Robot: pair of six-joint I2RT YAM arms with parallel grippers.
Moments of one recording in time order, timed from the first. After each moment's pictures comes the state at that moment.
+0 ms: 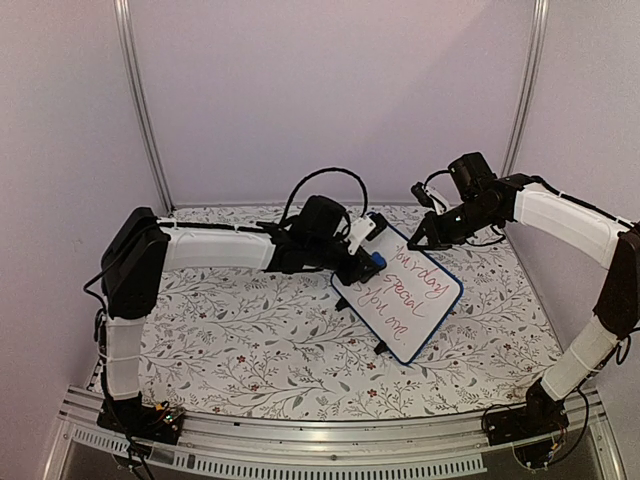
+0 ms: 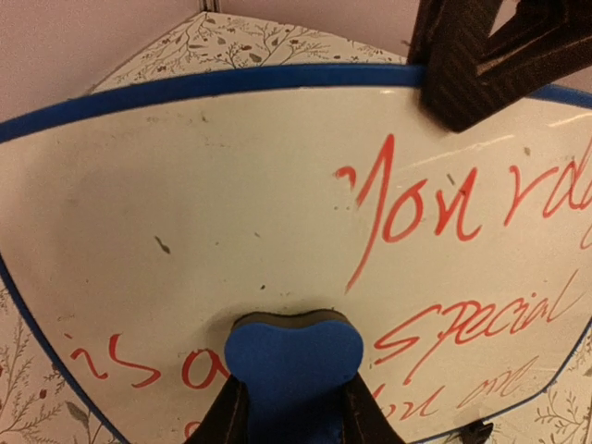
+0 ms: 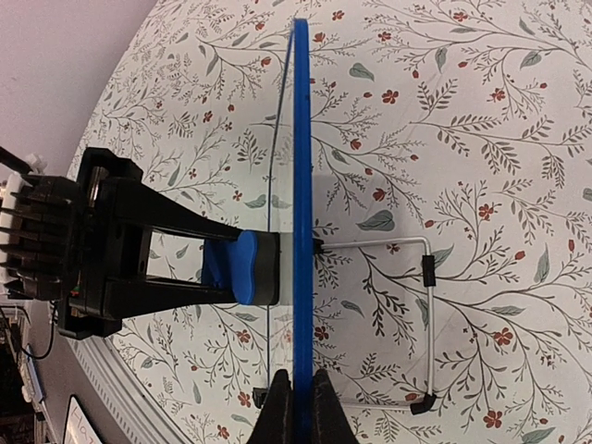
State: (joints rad) left arm -0.90 2.09 1.55 -0.03 0.20 0.09; right arm 0.45 1.59 1.37 -0.73 -0.45 0.14
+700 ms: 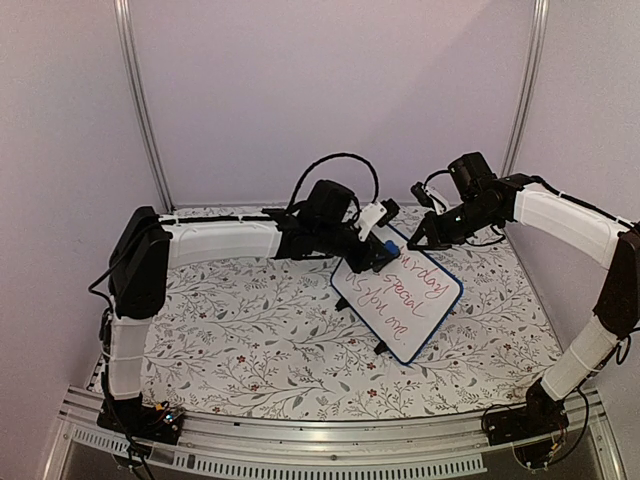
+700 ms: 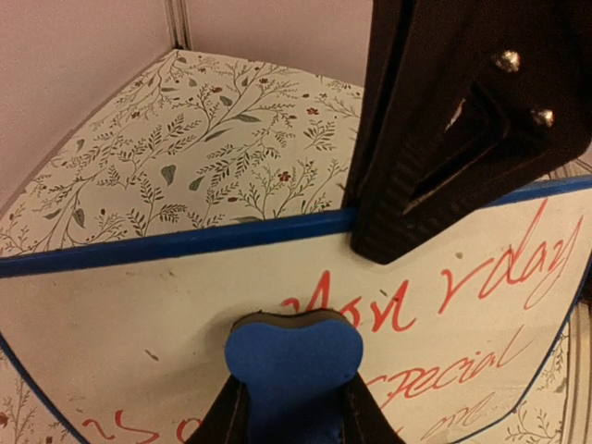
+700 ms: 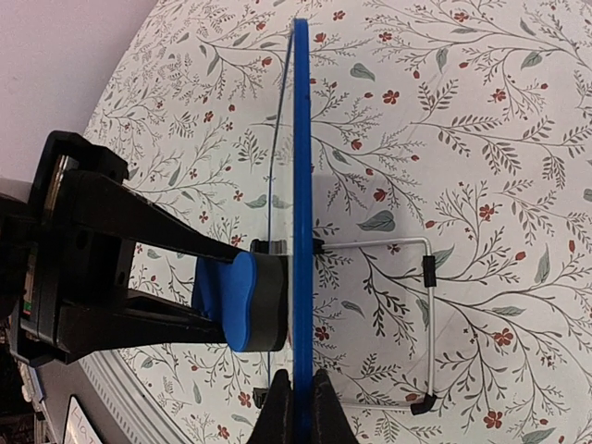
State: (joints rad) left arm -0.91 2.14 1.71 -0.13 0.28 0.10; right arm 0.45 1.59 1.37 -0.73 -0.45 0.14
